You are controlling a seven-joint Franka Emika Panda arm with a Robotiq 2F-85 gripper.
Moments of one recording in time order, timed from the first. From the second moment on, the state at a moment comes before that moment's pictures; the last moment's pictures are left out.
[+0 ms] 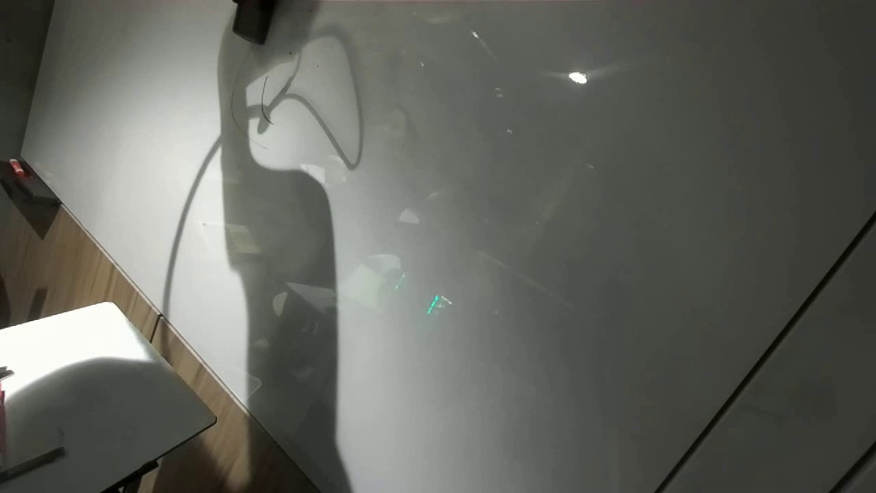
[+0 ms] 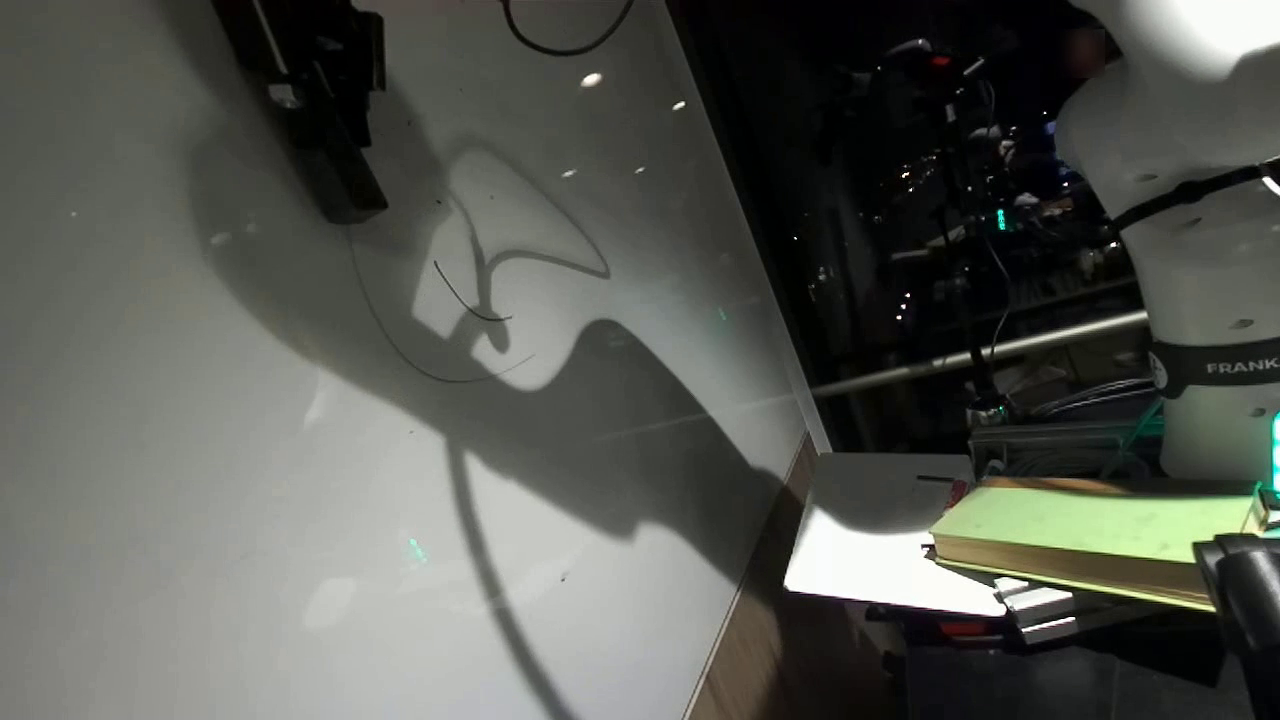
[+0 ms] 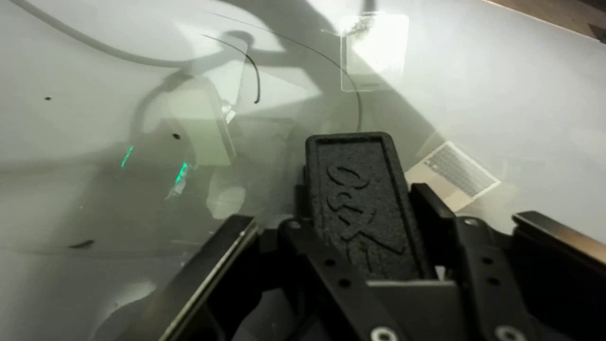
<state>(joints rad) 0.25 0.03 0.30 -1.39 -0.25 1.79 0.29</state>
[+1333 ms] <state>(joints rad) 0.17 -0.03 0.20 -1.44 -0.22 1.70 0.22</state>
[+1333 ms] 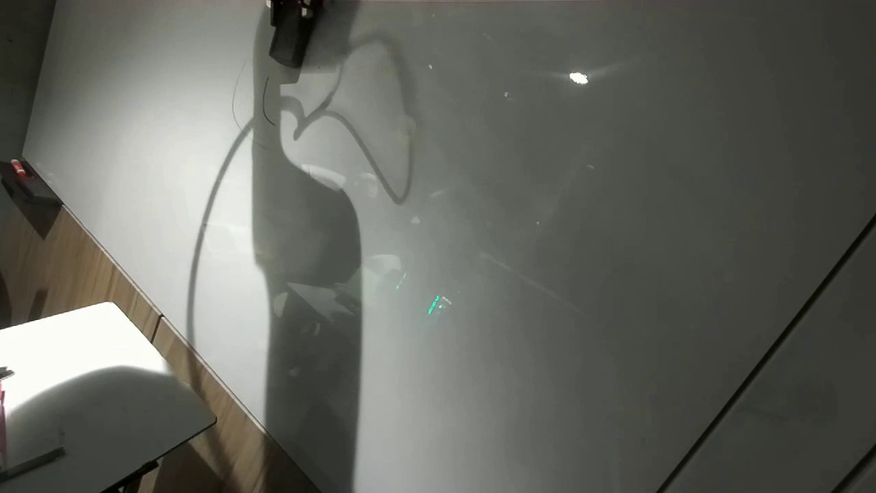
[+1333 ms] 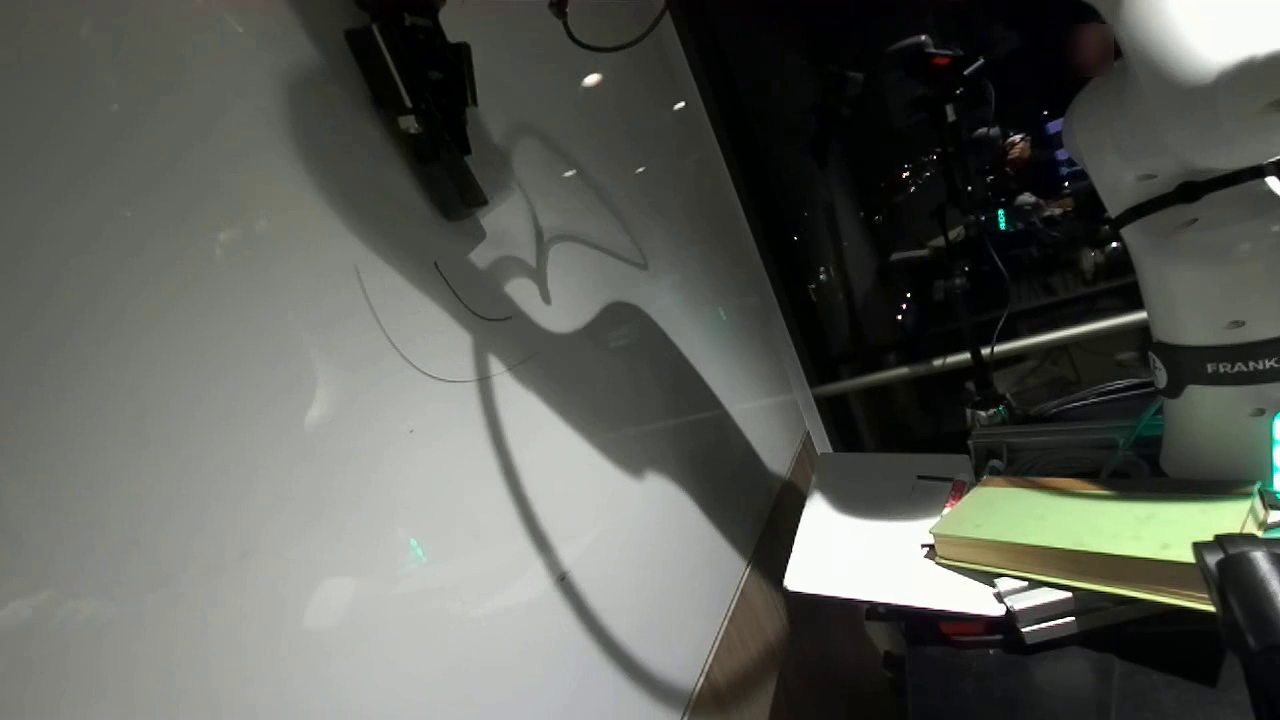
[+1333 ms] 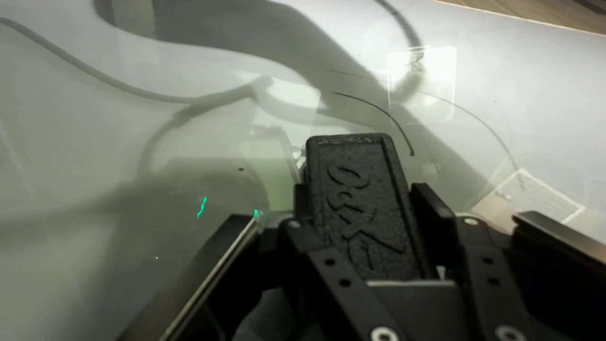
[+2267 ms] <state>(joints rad) 0.11 -0.11 0.10 -1.57 -0.19 1.73 0.17</state>
